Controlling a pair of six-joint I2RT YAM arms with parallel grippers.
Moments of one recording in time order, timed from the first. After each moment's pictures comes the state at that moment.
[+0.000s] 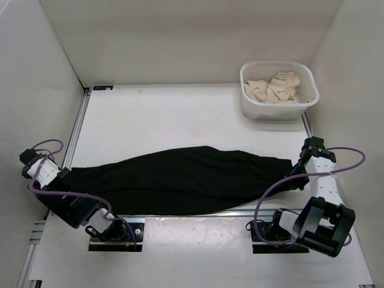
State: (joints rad) left arm 0.92 1.41 0.91 -0.75 -0.24 0.00; right arm -0.32 1.15 0.76 -1.04 0.06 0.52
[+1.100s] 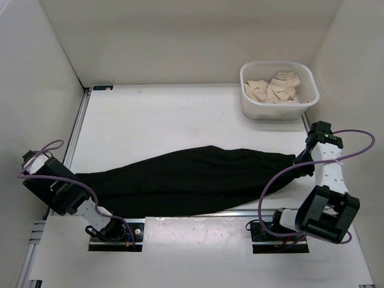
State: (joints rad) left arm 0.93 1.63 0.97 -0.83 -0.03 0.00; right arm -0.32 1.27 0.98 -1.06 0.17 0.47
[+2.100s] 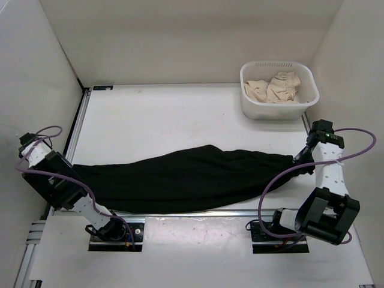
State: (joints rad) left arm 0.83 1.69 1.20 -0.85 -0.16 0.01; right arm -0.32 1.26 1.00 -1.06 0.13 0.47
